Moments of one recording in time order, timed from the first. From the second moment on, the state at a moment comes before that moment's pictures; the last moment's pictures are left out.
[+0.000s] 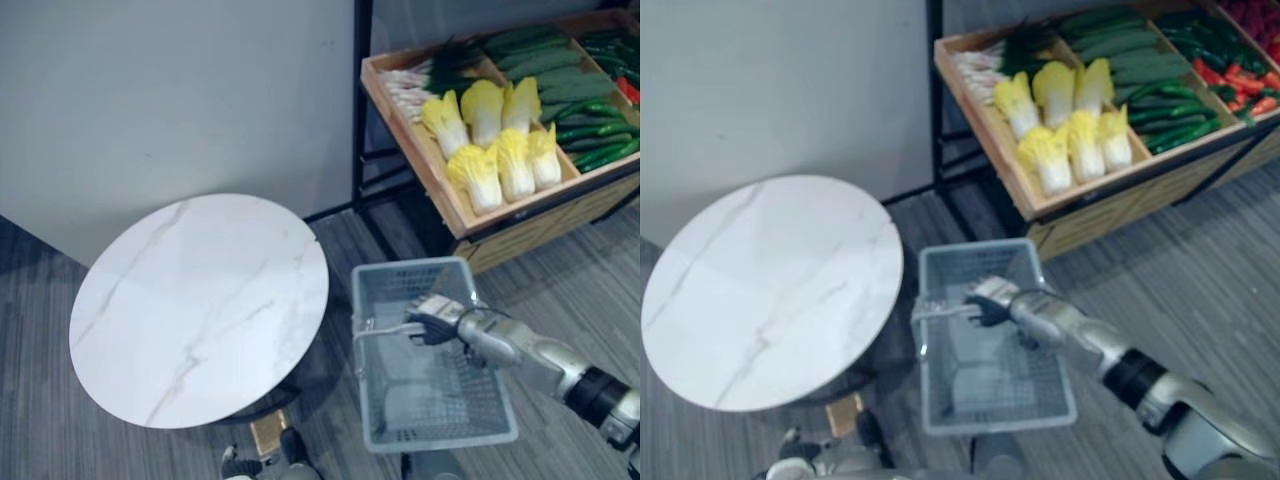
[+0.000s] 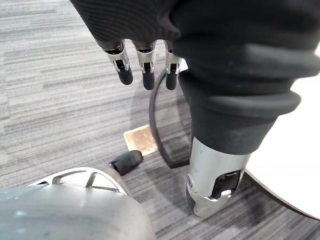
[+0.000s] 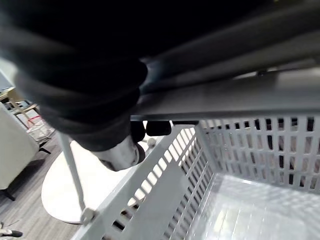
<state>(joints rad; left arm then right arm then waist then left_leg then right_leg) 0.07 0.13 0.09 1.12 -0.02 -0.09 0.32 -0.41 -0.80 0.77 0.23 -0.51 -0.26 0.05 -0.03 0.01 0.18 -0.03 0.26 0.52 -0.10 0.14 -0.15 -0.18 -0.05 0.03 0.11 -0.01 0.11</state>
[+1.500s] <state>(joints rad) 0.16 0.10 0.08 1.05 0.00 -0.11 0.19 0.00 -0.78 0.25 0.17 -0.79 -0.22 -0.16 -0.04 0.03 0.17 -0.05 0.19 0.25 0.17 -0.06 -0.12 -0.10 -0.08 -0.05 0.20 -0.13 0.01</state>
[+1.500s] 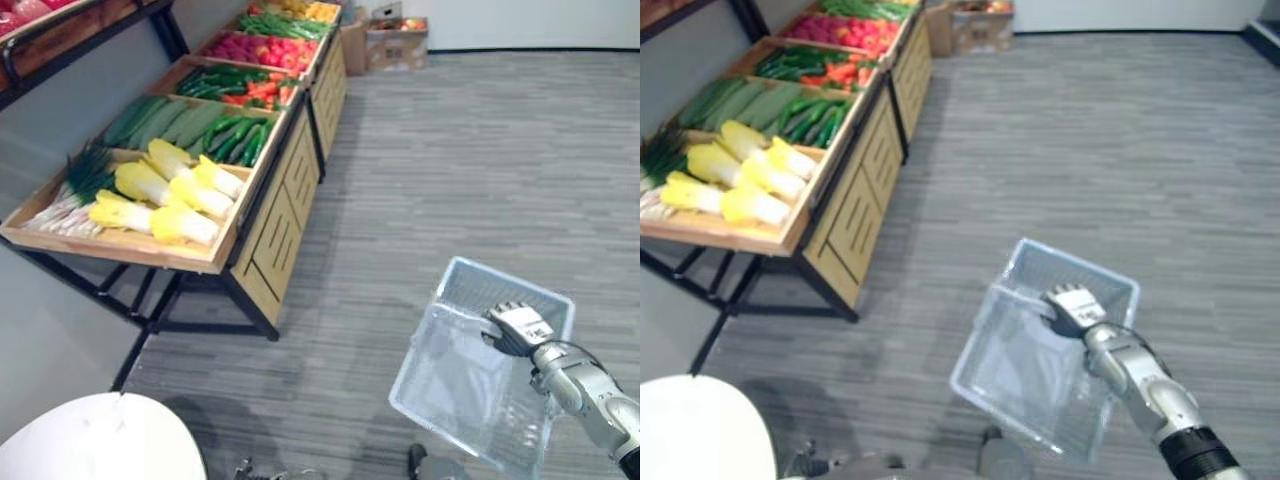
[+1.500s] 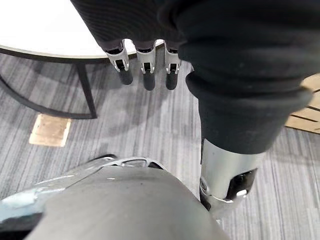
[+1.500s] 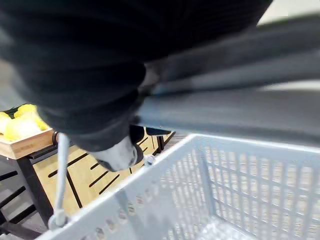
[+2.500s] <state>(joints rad) 0.14 0.17 -0.02 1.03 0.01 -0.08 0.18 -0.05 -0.63 0.17 0.34 -0.83 -0.15 -0.16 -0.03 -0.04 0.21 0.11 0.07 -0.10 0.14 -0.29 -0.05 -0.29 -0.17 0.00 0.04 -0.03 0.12</state>
